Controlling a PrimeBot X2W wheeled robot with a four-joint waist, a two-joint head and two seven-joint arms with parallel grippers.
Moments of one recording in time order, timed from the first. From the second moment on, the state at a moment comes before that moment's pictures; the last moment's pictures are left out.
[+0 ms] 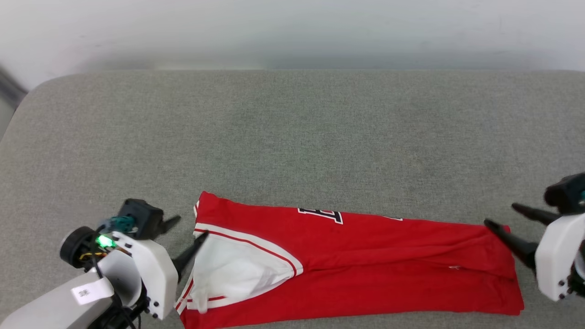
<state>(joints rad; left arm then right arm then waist) -0.58 0.88 -1.10 0.06 -1.01 0.11 0.04 -0.35 -0.84 0.59 0.13 0.79 0.13 0.30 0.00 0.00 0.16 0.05</state>
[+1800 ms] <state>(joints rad) -0.04 0.20 -0.15 0.00 -0.08 0.21 -0.26 -0.12 -0.64 0.32 0.31 1.03 0.13 0.37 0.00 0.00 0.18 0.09</state>
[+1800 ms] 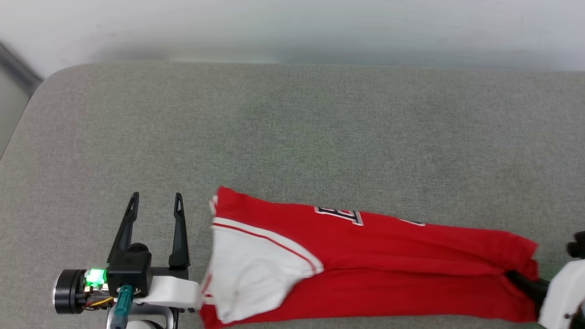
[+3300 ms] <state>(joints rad) -0.04 0.13 -0.14 0.02 -0.01 0.16 -0.26 -0.63 -0.39 0.86 0.15 0.80 0.13 0.70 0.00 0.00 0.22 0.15</state>
